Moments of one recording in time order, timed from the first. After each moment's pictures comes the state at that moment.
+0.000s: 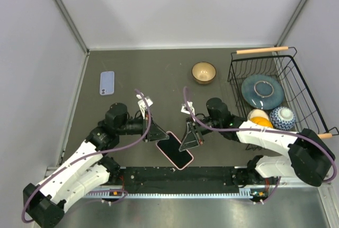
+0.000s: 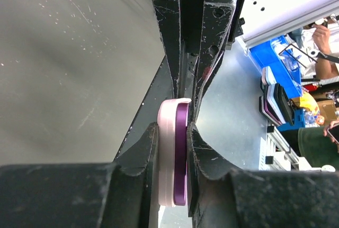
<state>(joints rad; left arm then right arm) -0.60 0.73 0.56 -0.17 0.79 -0.57 0.82 1.23 0.60 0.24 -1.06 0.49</state>
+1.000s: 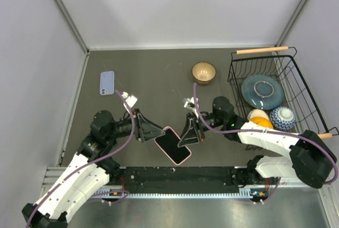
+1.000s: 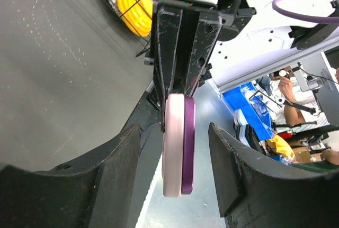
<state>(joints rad) -0.52 0.53 0.51 -0.05 0.76 -0.82 0.80 1.22 0.57 0.51 -1.10 0.57</state>
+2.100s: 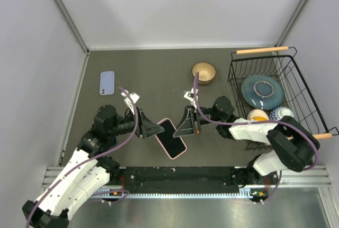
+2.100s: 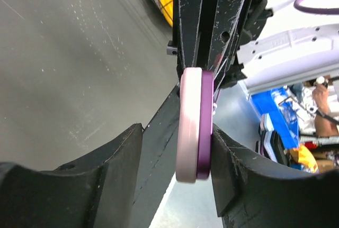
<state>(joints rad) -0.49 0.61 0.58 -0.24 0.70 -0.68 0.75 1.44 0.55 1.01 -1.08 0.94</state>
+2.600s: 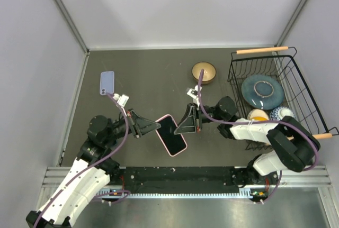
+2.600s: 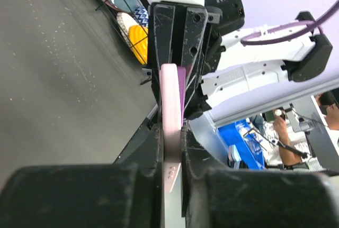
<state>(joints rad) -0.45 0.45 0.43 0.01 0.66 -0.97 0.72 1.43 0.53 1.14 -1.07 1.03</state>
